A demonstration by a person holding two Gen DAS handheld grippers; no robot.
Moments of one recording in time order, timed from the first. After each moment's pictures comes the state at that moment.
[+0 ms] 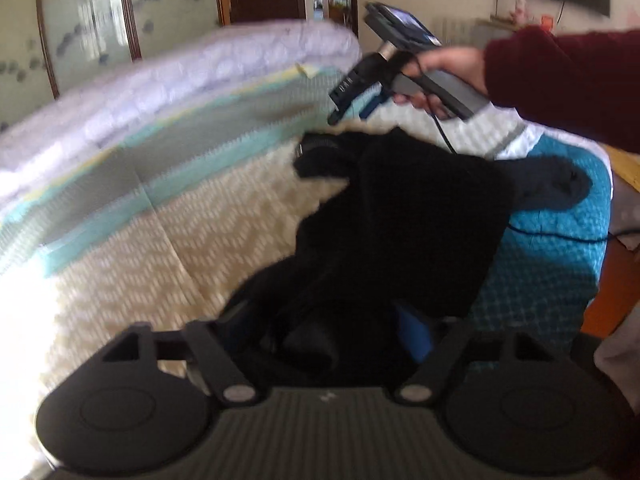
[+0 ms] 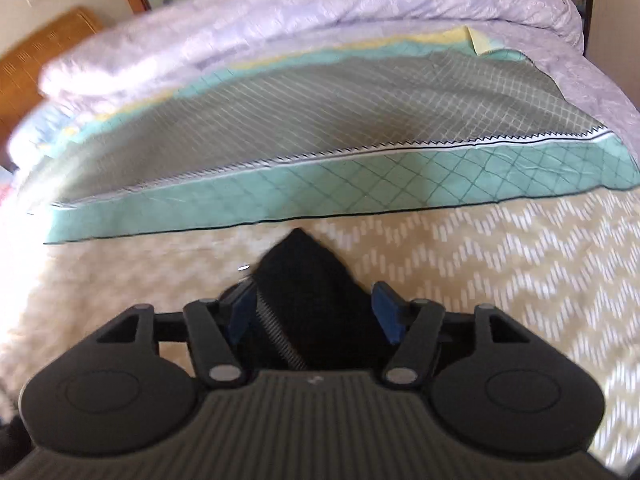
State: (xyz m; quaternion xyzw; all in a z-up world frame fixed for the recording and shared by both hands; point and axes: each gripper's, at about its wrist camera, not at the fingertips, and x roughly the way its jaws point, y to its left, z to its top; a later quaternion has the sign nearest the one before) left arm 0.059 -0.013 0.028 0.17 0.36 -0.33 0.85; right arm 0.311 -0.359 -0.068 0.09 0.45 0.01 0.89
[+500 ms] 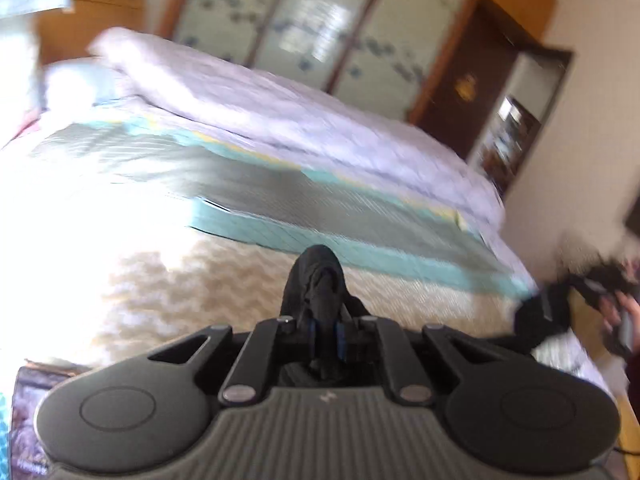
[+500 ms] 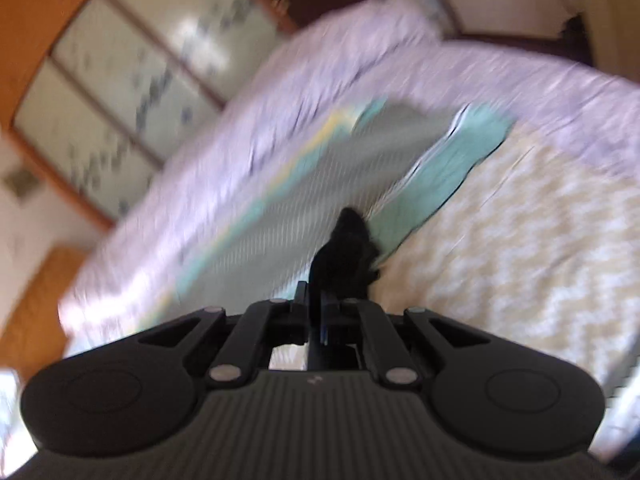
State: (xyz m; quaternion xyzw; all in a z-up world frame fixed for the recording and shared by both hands) left arm 0.063 0.179 0.088 -0.17 0.28 -0.13 0.94; right arm 0.153 -0.498 0.025 0.39 0.24 -0.11 0.88
